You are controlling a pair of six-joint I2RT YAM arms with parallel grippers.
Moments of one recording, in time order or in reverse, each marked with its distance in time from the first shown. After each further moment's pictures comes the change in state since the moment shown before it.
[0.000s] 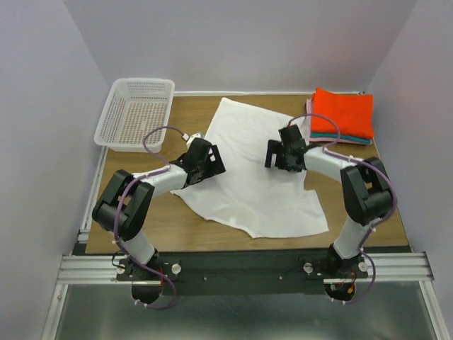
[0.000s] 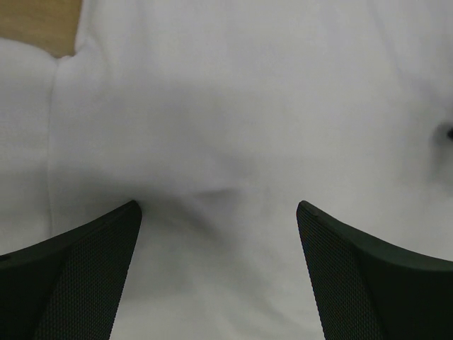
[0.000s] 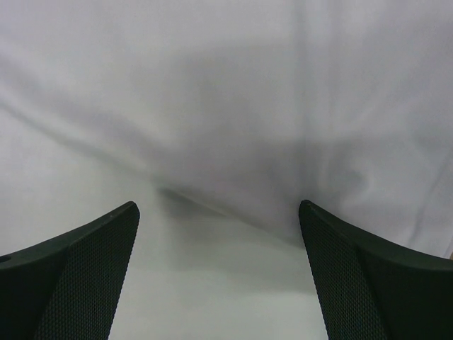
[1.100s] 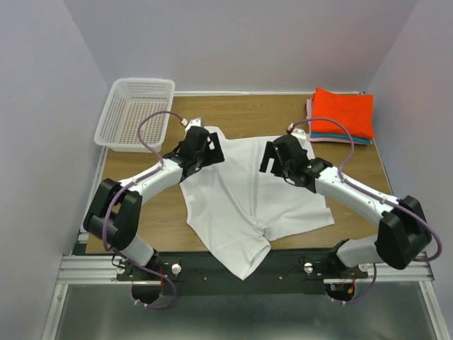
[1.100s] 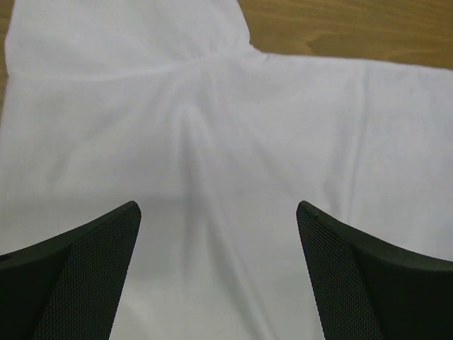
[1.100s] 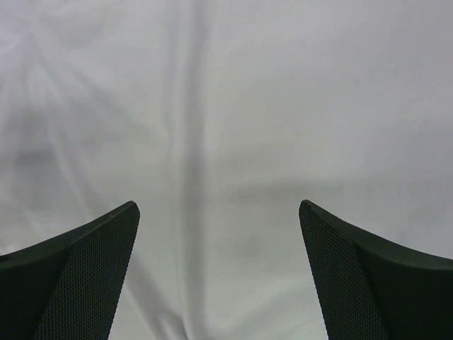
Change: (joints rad) left arm 0.033 -0.031 0.207 -0.116 -0.066 0.131; right arm 0.301 -0.518 -0.206 -0.118 0.267 0.245
